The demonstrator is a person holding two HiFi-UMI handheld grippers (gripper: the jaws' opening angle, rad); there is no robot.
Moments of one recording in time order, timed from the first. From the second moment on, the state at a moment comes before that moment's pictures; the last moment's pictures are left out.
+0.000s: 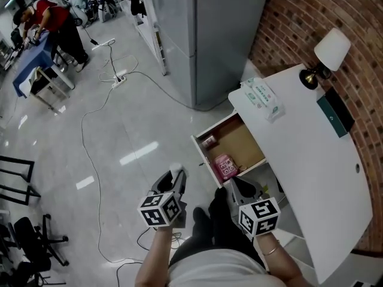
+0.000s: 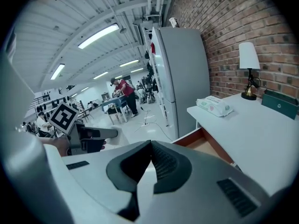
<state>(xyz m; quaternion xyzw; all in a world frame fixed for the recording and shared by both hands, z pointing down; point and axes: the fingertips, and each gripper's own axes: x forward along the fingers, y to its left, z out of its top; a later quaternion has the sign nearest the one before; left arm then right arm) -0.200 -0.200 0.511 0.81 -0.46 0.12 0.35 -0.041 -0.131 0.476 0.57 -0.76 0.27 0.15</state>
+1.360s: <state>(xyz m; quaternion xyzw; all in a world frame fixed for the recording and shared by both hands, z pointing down) 0.107 -0.271 0.674 0.85 -0.26 0.31 0.34 0.163 -0.167 0.526 0.68 -0.66 0.31 0.11</state>
